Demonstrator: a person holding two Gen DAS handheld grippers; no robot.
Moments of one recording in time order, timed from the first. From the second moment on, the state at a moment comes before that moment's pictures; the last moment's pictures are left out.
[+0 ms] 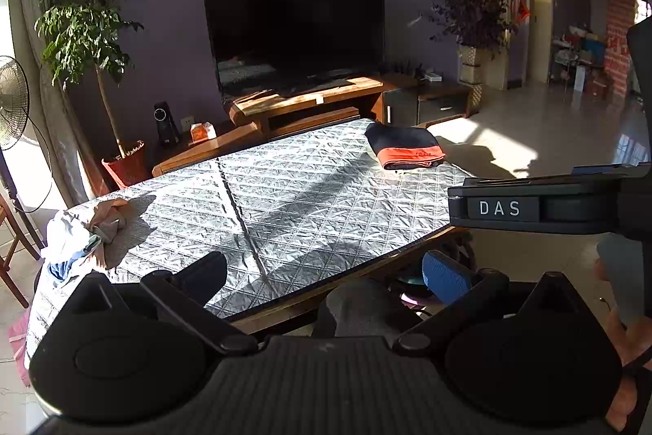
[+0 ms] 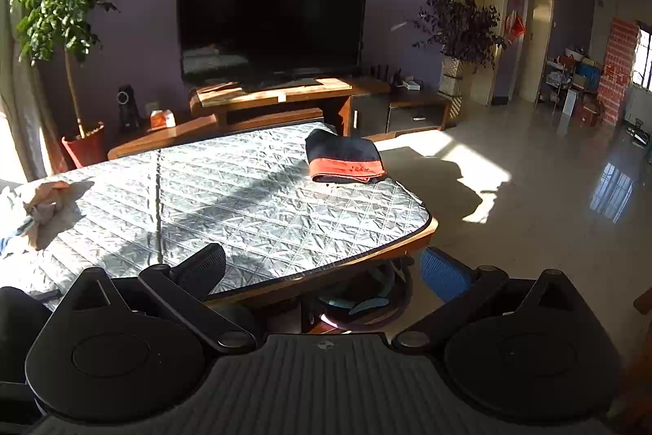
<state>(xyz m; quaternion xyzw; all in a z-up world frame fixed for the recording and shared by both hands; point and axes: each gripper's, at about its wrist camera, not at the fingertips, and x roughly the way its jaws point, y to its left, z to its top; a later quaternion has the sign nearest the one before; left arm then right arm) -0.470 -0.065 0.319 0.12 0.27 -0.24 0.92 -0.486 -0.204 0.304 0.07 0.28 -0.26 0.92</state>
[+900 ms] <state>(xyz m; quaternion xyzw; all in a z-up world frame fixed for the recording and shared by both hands) -0.469 -0.062 0.316 0.13 0.27 -0.24 0.92 -0.481 -0.197 0.291 0.07 0.30 -0.24 0.92</state>
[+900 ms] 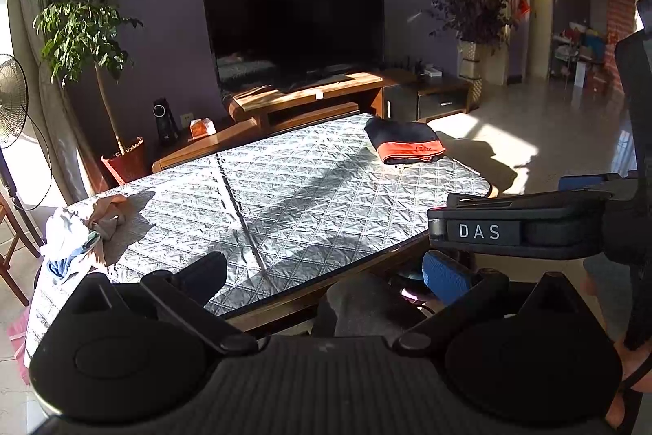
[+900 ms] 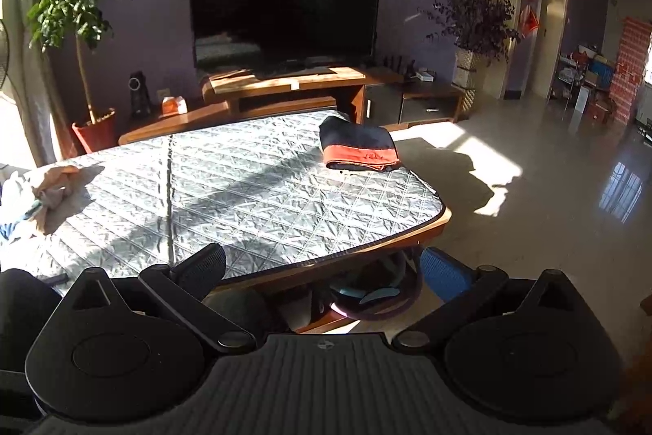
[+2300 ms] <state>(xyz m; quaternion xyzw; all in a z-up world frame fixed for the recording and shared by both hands) -0.468 -0.061 0.319 0.11 0.28 -0.25 0.92 -0.480 -0.199 0.290 0.07 0.30 -0.24 0.92</state>
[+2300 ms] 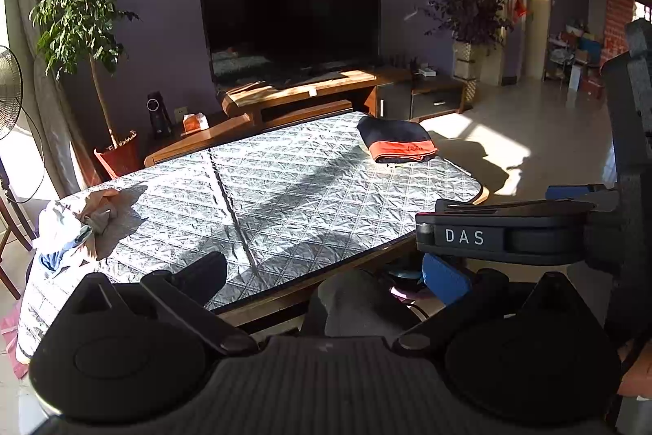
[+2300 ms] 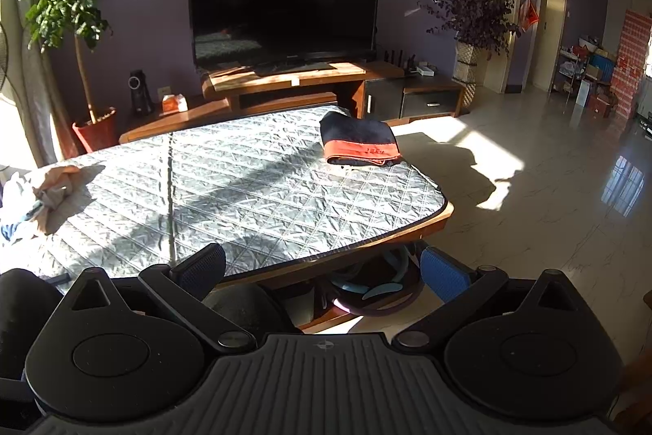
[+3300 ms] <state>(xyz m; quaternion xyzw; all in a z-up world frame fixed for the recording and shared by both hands) -0.460 -0.057 0.310 0.12 0.29 -0.23 0.92 -0.480 -0.200 0.291 0.07 0.30 -0.24 0.92</state>
